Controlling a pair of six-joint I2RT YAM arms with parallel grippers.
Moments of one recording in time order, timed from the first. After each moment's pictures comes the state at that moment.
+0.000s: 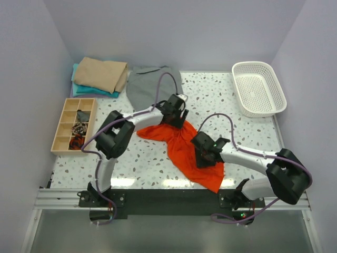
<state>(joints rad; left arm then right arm) -0.69 2.10 1.47 -0.33 -0.12 -0.24 0.78 1.35 0.67 -0.59 0.16 0.69</state>
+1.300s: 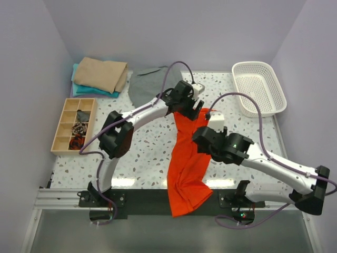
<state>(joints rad) -0.77 2.18 1.80 -0.44 0.13 -0.10 1.11 1.15 1.09 -1.06 0.67 0.86</state>
